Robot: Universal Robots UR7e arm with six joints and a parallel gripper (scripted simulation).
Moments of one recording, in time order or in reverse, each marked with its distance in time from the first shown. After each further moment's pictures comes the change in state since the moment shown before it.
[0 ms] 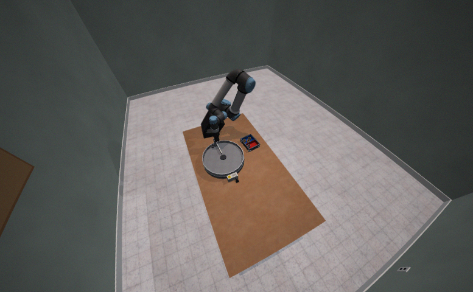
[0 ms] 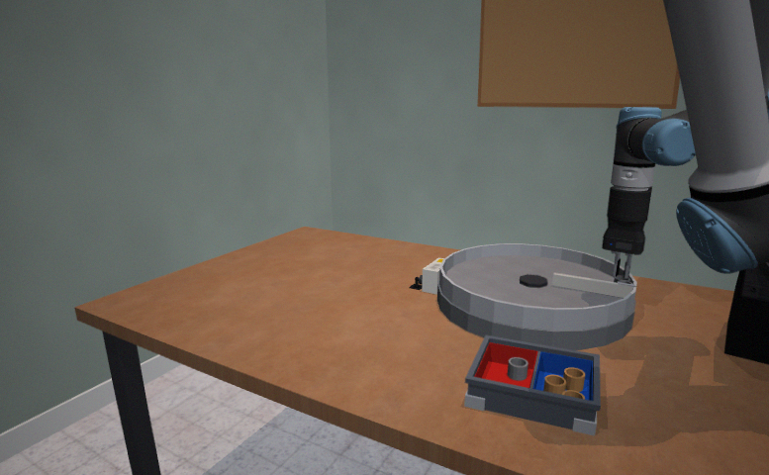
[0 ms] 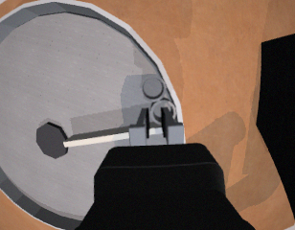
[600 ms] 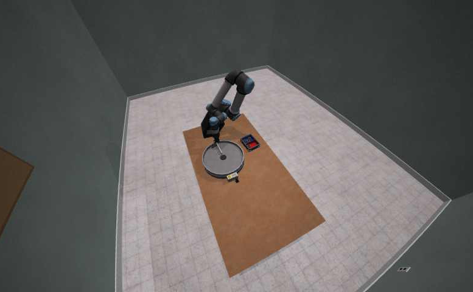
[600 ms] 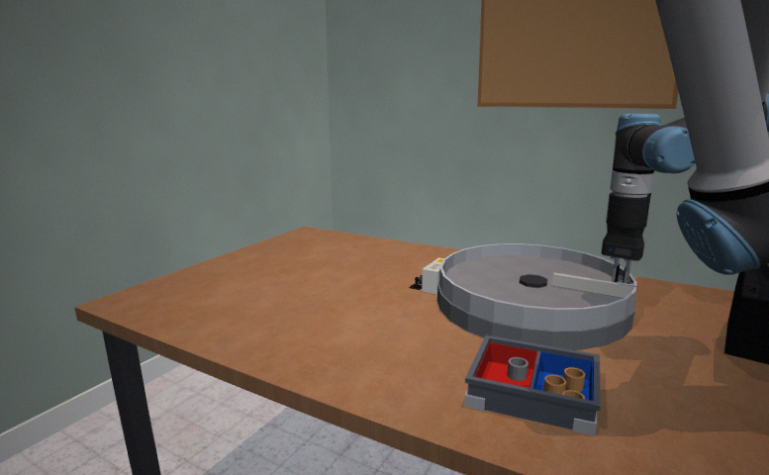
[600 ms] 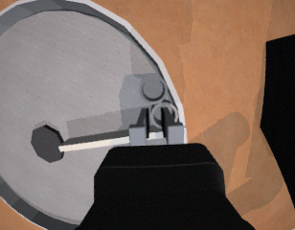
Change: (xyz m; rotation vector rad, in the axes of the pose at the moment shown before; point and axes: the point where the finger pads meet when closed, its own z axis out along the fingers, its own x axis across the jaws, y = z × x) arm 0.000 -0.001 0.012 0.001 -0.001 0.000
